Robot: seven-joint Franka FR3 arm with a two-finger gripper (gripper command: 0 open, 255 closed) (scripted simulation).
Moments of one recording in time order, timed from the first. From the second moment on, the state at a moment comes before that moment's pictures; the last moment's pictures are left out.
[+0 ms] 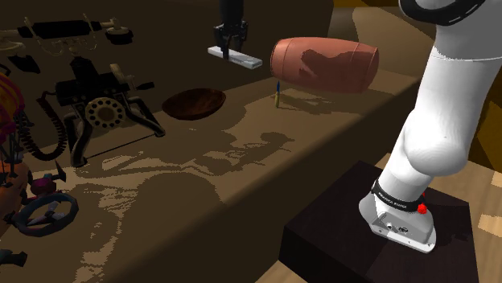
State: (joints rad) arm 0.10 0.15 0.02 -1.43 -0.05 1.65 0.13
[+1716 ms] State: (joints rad) arm 0.28 0.39 0.11 -1.26 -0.11 1.70 0.39
